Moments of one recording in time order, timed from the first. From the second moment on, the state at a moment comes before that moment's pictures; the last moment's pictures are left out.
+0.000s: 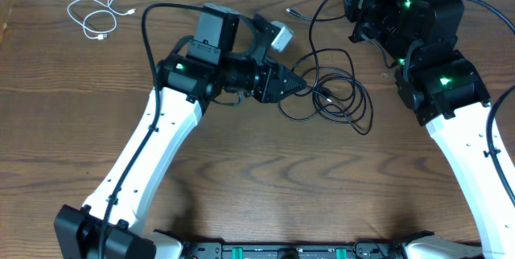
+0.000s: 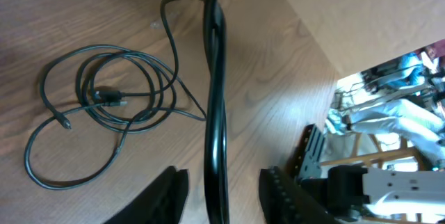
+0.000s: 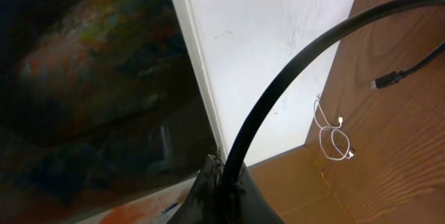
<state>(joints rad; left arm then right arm) -0.39 1.55 1.44 -0.74 0.84 -0.06 0.32 1.43 1.49 -0.29 -0.12 1.81</state>
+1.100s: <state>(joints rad) -0.40 1.55 1.44 -0.76 0.80 -0.09 0.32 1.43 1.49 -0.26 -0.09 1.82</state>
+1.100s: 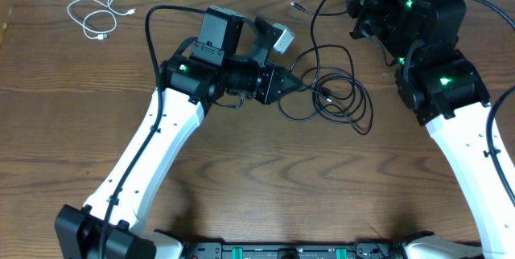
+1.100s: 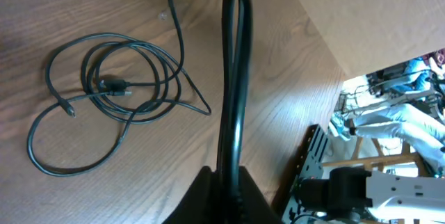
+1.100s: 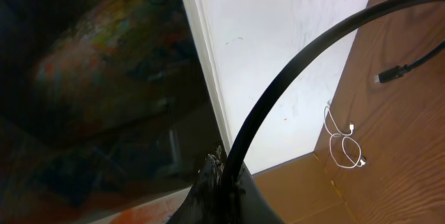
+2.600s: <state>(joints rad) -0.39 1.53 1.91 -0.42 0.37 -0.61 0.10 1.43 1.49 -1.16 0.18 0.99</state>
